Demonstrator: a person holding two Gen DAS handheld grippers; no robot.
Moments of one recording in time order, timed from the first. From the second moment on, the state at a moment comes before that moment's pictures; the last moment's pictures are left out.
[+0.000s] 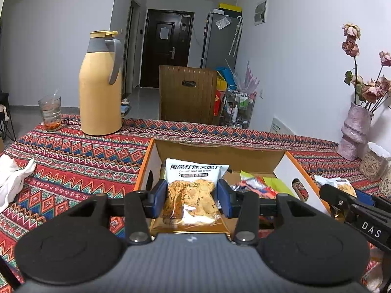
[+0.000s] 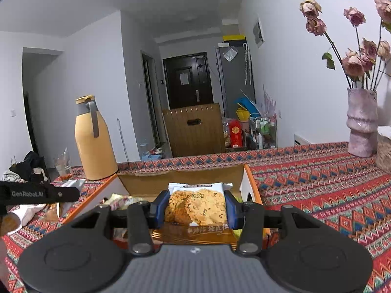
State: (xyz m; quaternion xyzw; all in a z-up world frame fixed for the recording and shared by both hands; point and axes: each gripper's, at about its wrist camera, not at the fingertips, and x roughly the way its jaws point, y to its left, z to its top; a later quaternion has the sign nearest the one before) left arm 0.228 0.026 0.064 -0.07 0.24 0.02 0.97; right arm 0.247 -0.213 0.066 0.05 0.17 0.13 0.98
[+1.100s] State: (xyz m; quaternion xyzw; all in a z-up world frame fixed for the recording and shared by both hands) left arm 0.286 0.022 0.033 -0.08 0.22 0.02 0.97; right arm 0.321 -0.209 0.031 0.06 0.20 0.12 0.97
